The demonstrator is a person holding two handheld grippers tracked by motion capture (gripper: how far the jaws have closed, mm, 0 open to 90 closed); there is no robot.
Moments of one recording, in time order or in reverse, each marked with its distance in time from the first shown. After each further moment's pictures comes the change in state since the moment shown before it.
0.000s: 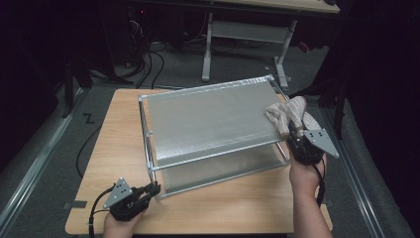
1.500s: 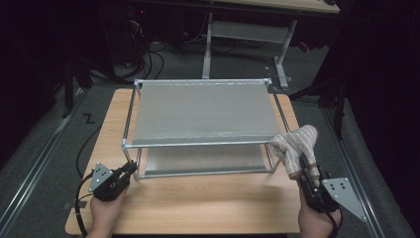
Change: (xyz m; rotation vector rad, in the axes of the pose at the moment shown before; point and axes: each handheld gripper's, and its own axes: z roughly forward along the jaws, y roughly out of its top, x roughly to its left) left arm 0.063 0.006 -0.004 -0.091 0.259 0.038; right arm 0.004 -0.025 -0.114 -0.114 0.020 0.050
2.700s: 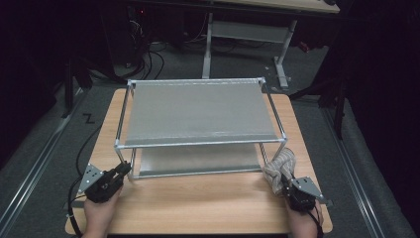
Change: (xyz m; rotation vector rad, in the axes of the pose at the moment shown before) left arm 0.016 -0.003 -0.012 -0.019 0.001 -0.056; right arm -0.005 -0.107 0.043 0.467 0.032 -0.122
